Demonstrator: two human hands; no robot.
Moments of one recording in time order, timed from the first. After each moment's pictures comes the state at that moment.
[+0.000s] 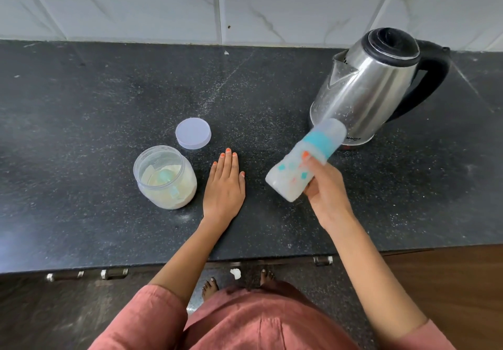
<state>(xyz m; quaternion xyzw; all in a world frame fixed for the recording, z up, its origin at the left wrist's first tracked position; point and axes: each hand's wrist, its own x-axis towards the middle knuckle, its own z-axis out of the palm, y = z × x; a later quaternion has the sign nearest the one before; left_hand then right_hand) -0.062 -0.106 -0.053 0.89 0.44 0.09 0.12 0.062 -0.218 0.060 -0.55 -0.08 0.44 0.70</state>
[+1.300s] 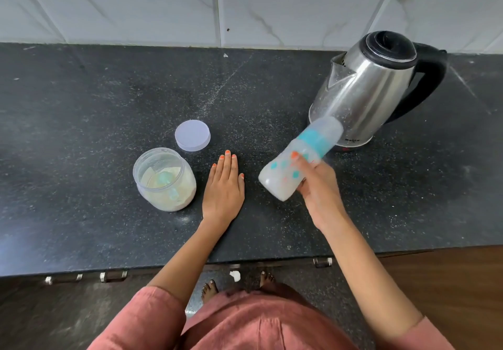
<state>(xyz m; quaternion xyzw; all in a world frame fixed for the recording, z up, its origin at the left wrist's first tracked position) -0.063 -0.107 -0.053 0.89 0.43 0.09 0.12 0.053 -0.212 0.069 -0.58 -0.13 0.42 0.69</state>
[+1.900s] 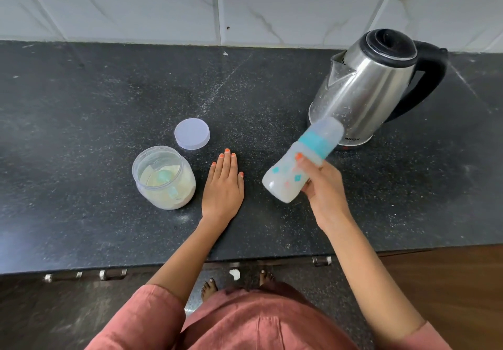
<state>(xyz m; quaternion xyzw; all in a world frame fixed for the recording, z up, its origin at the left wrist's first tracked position) -0.063 -0.106 -0.054 0.89 0.44 0.08 0.12 0.057 -0.219 0.064 -0.58 -0.11 0.41 0.69</state>
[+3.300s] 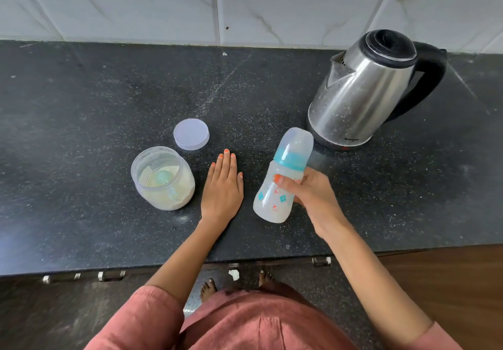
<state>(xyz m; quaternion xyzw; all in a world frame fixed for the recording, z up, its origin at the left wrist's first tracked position) -0.063 -0.107 -0.053 0.89 0.44 0.08 0.12 0.049 -0.223 0.063 -0.66 -0.21 0.45 0.56</state>
